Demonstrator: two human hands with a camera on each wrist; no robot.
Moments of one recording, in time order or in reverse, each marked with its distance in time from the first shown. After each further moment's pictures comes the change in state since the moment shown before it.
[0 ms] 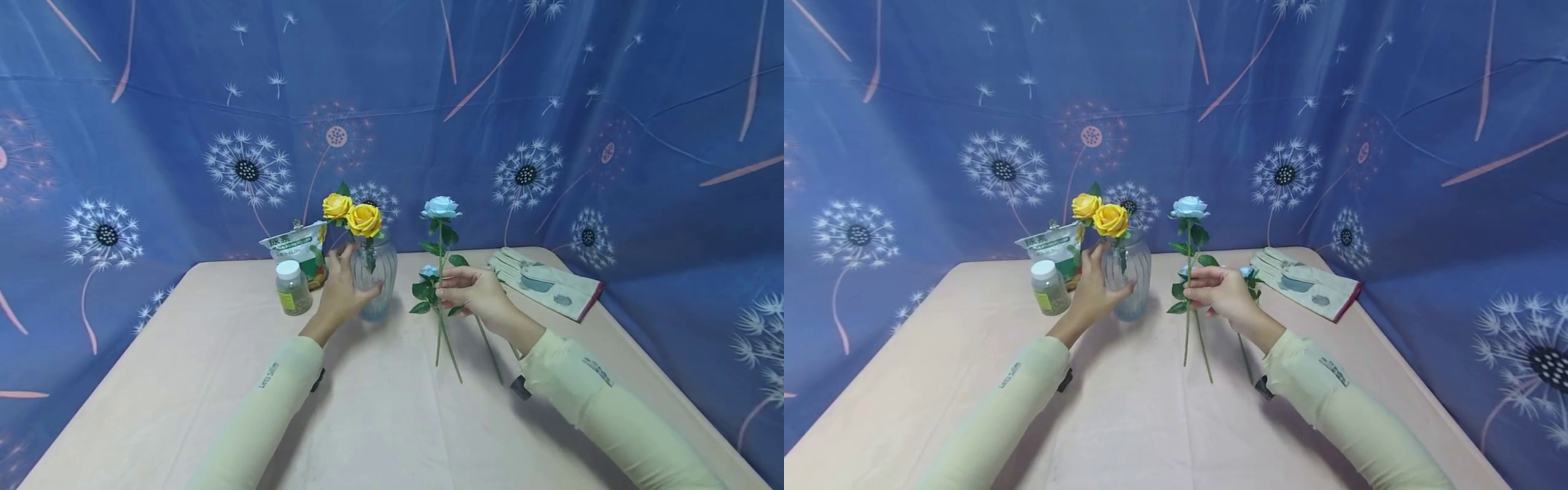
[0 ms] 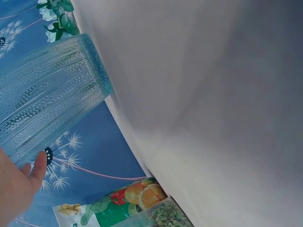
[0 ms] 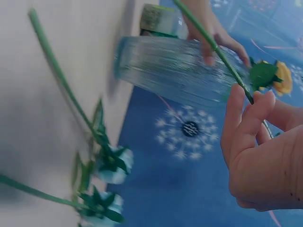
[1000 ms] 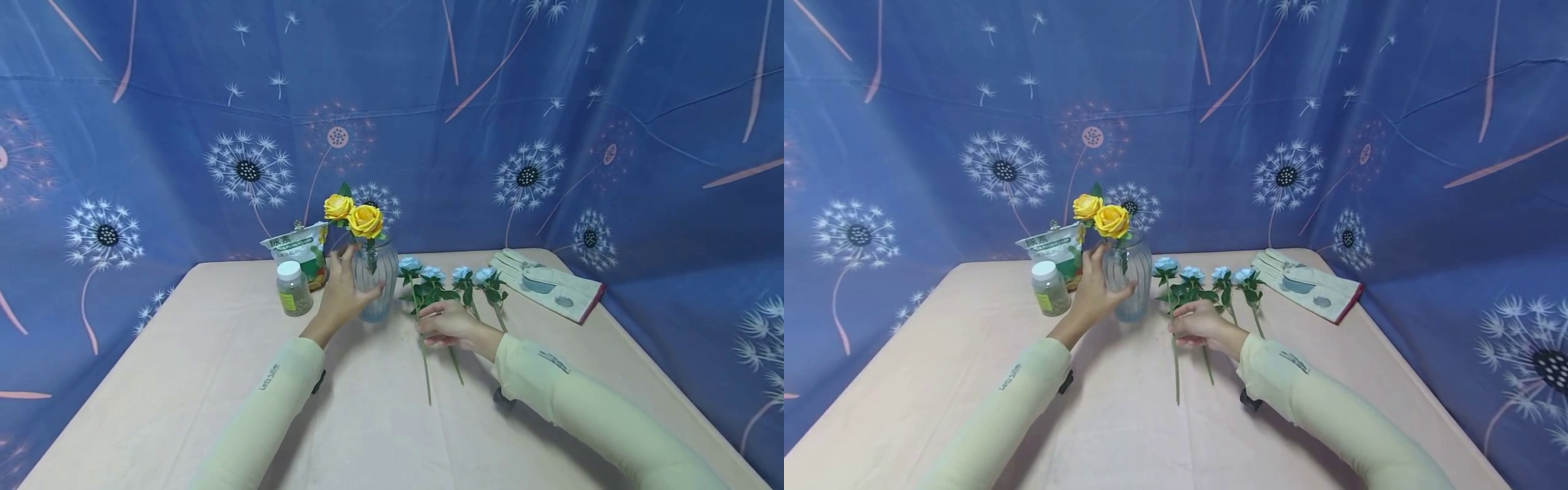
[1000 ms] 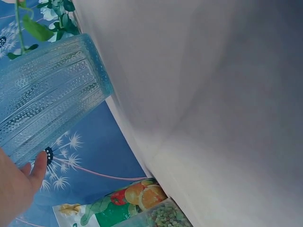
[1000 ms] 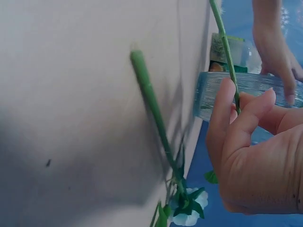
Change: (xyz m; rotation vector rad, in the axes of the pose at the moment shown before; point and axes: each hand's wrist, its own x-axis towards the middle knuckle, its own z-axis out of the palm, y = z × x) left_hand 0.000 -0.001 0.001 0.017 0.007 0.004; right_hand 0.026 0.055 0.040 -0.026 -0.129 0.288
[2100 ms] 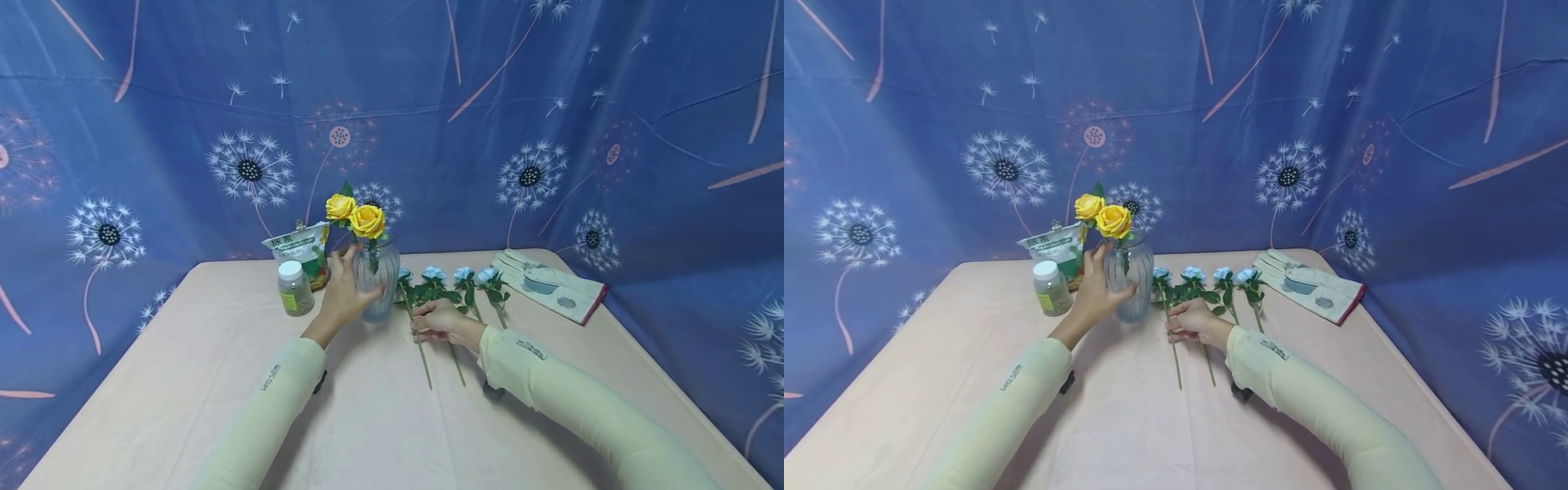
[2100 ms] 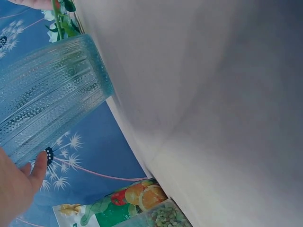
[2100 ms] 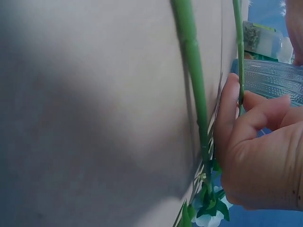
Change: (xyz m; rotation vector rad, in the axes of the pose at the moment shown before) left_hand -0.001 0.002 -0.001 -0.001 -0.019 -0.026; right_hand 0.035 0.007 0.007 -0.068 0.011 0.046
